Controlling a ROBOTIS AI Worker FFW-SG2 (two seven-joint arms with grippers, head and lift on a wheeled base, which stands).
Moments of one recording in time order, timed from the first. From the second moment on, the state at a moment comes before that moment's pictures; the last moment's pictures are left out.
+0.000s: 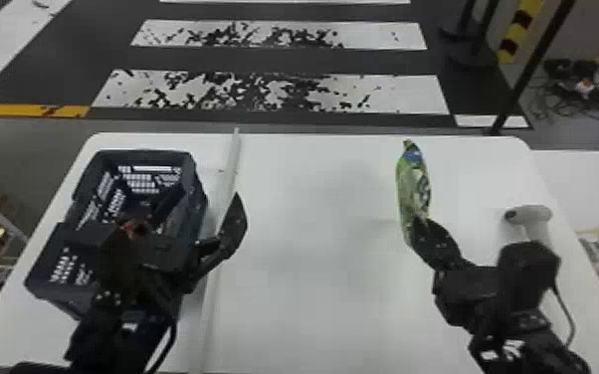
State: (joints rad) left arm 0.52 0.16 -0.04 -2.06 0.18 0.04 -0.15; right arm 0.53 -0.18 0.11 -2.04 -0.15 0.21 0.05
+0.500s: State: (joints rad) left arm 0.52 0.16 -0.05 -2.05 0.18 0.03 -0.15; right arm 0.56 -0.02 -0.21 -1.91 -0.80 0.25 0.25
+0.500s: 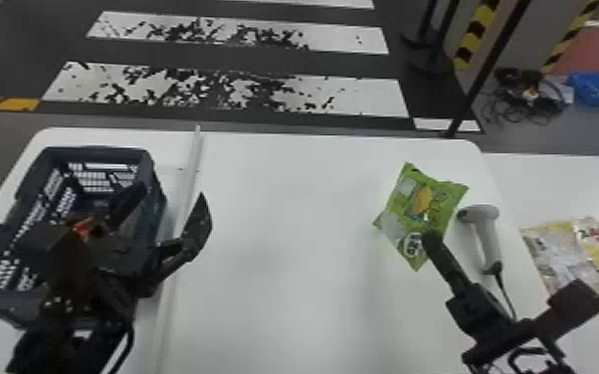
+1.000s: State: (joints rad) left arm 0.51 0.16 -0.07 -2.05 0.18 0.03 -0.15; right arm 0.63 0.00 -0.18 -1.92 -0.83 0.26 0.05
